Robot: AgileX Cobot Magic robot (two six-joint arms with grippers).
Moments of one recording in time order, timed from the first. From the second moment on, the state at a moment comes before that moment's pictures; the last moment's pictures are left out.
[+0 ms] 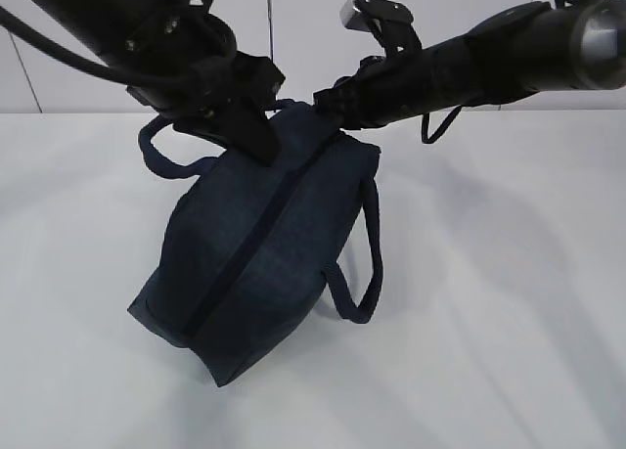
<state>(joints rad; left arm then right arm) -0.56 1.70 -1.46 -0.49 0.95 0.21 0.25 2.12 -1.59 1.27 0.56 -1.19</state>
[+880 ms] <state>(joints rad) -0.56 1.71 -1.46 -0.60 0.79 0.21 0.08 1.97 -1.66 1.26 0.65 -1.12</state>
